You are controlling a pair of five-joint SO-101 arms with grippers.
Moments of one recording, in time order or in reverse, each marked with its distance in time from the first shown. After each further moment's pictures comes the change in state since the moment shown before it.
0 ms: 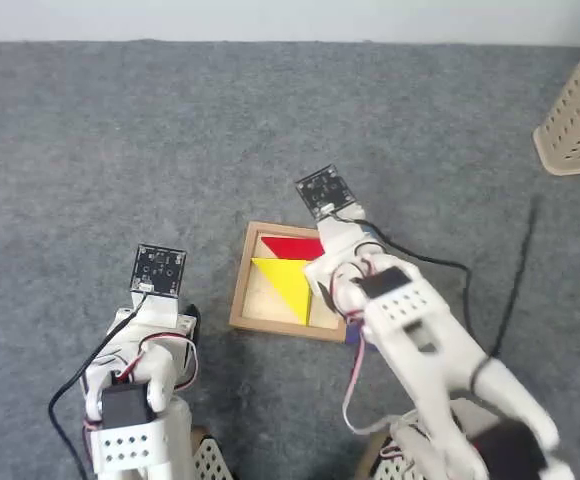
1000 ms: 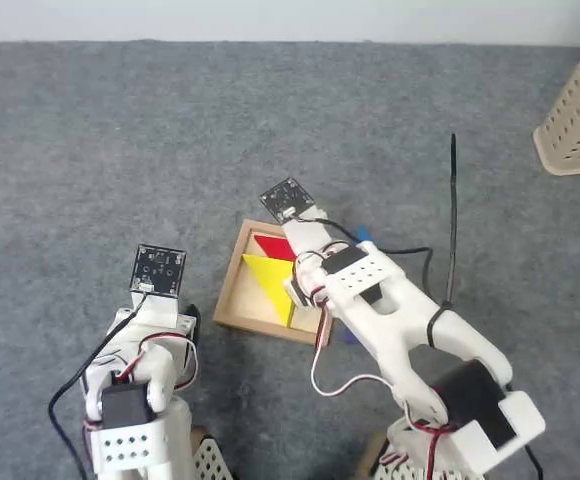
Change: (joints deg) left arm 0.0 0.0 0.0 0.0 0.0; right arm -4.2 16.2 -11.4 8.0 0.8
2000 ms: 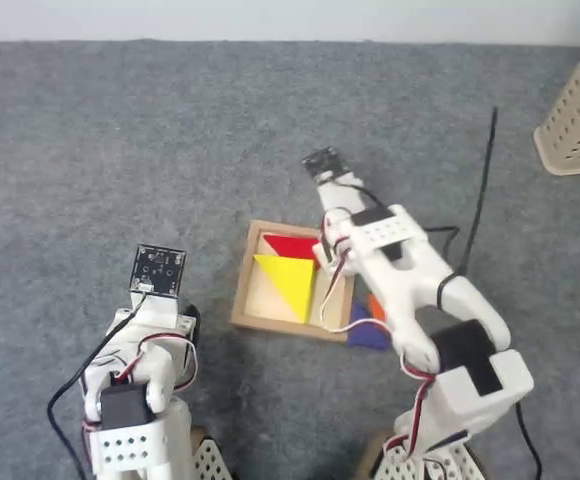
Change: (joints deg) left arm 0.0 0.0 0.0 0.0 0.0; right arm 12.5 12.5 -14.1 5.3 2.9
